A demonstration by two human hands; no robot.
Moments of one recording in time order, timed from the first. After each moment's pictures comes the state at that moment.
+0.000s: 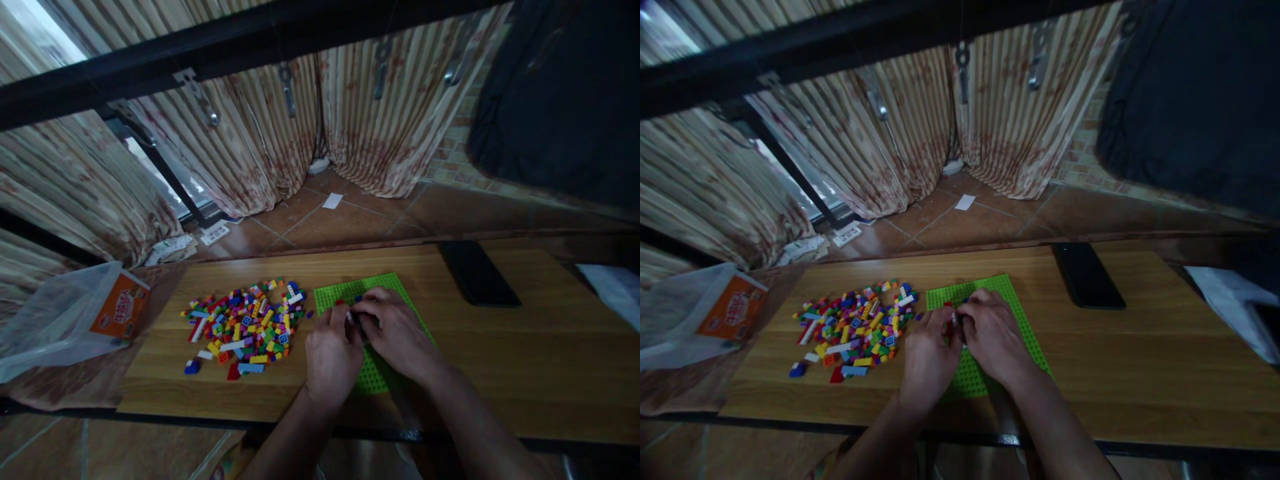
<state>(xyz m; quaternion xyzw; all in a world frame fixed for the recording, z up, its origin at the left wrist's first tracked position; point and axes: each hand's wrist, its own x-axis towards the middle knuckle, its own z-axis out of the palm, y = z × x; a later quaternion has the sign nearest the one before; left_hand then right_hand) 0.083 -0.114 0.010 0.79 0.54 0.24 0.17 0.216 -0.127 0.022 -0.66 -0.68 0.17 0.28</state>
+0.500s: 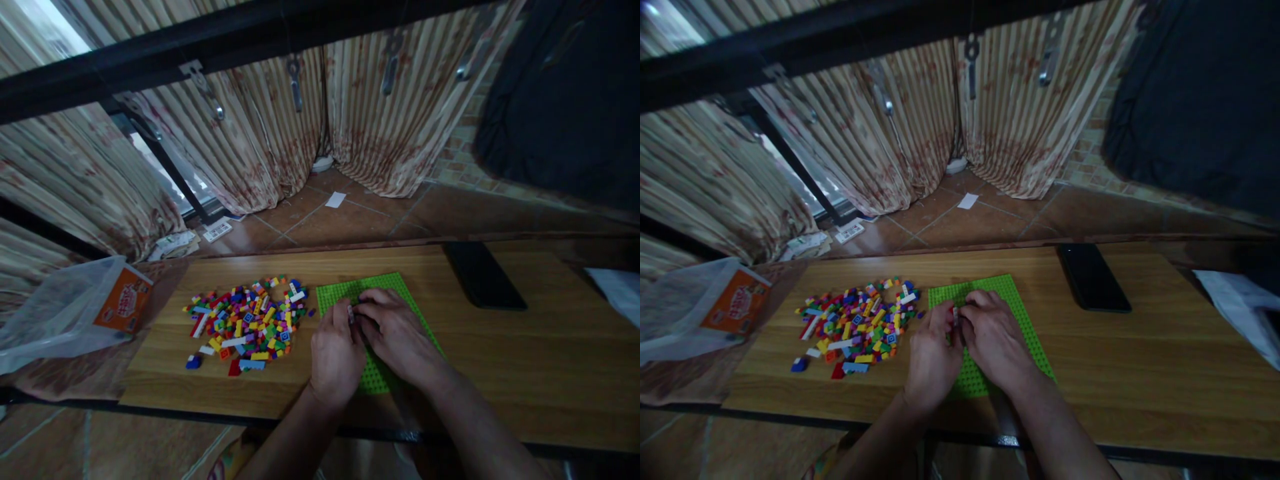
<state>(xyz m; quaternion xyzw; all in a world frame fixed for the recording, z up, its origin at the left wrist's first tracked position) 0.086 -0.115 0.000 0.79 0.53 0.27 0.15 0.216 -0.129 0.020 -0.63 -0.72 0.13 0.27</state>
